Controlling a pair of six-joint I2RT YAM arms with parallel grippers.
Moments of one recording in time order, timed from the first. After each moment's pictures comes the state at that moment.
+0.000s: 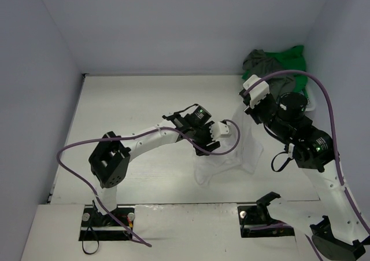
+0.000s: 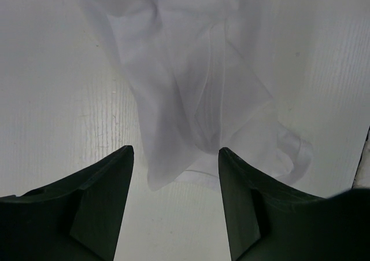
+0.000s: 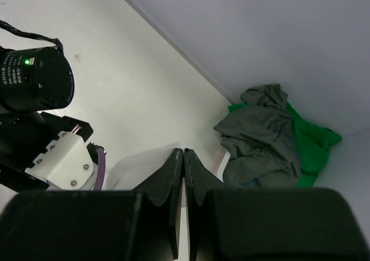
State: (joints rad) left arm -0.91 1.87 1.51 -0.57 0.36 0.41; right arm 0.50 0.95 1.40 -0.71 0.03 -0.50
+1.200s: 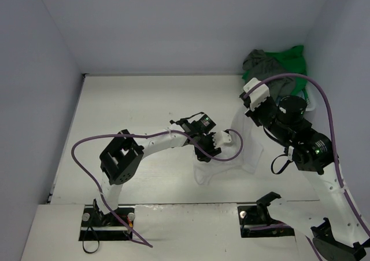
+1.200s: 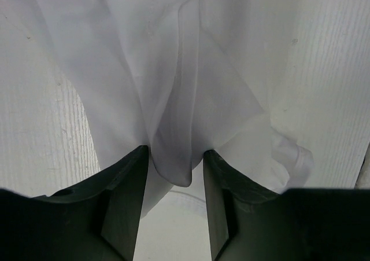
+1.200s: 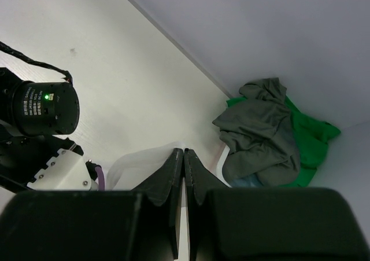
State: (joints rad) left arm -0.94 1.98 1.51 -0.57 0.39 0.40; right arm 0.50 0.93 1.36 -0.69 0.05 -0.50
